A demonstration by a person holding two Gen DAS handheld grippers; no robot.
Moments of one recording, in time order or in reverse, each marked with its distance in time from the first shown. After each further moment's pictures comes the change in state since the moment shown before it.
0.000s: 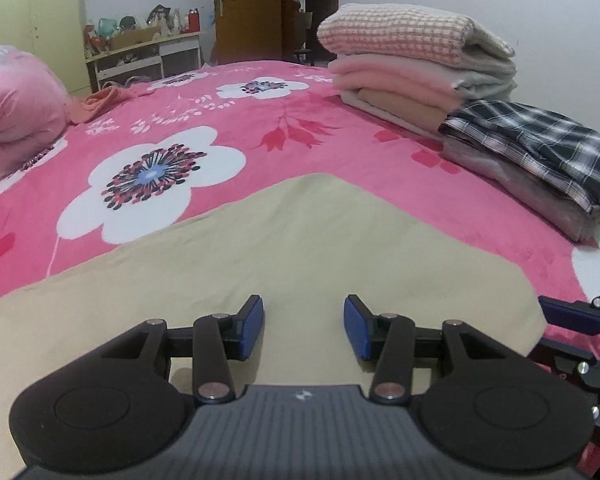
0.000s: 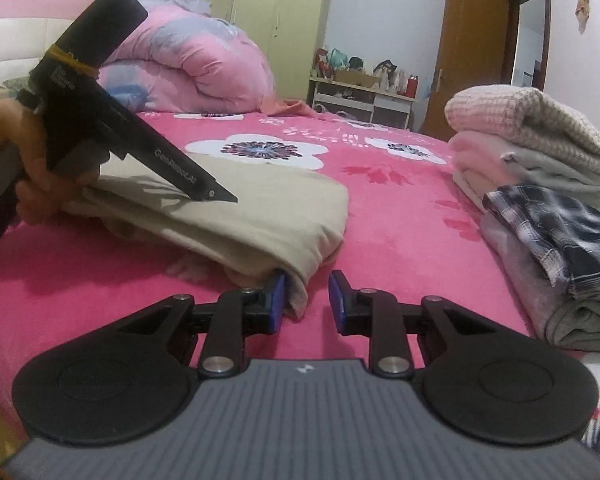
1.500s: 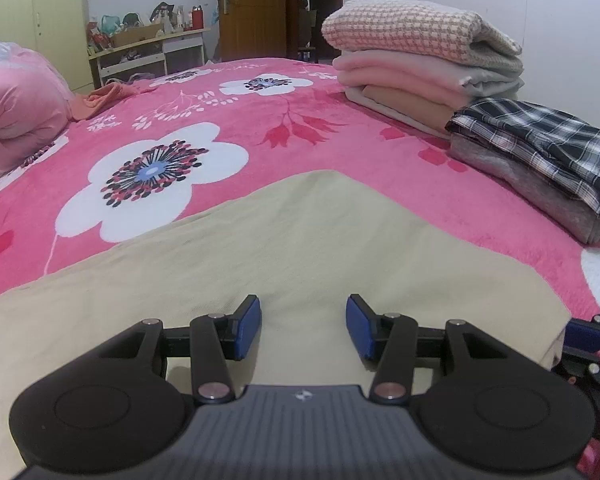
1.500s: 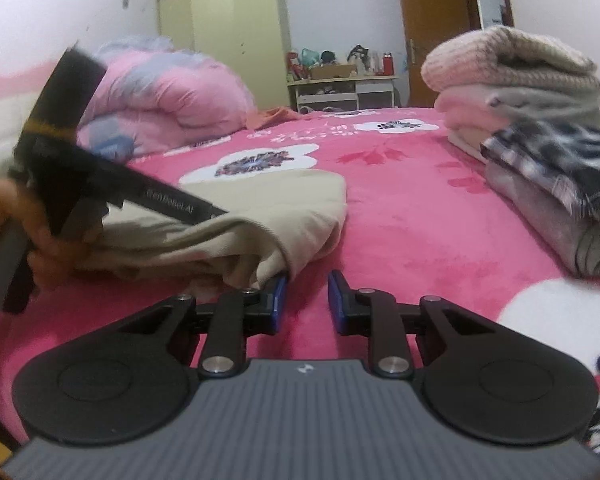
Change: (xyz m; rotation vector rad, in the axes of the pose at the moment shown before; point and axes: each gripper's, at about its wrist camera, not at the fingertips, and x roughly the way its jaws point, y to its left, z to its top) left arm 0.008 0.001 0.001 -0.012 0.008 0.009; right arm 0.003 -0.018 -0.010 0.285 -0.025 0.060
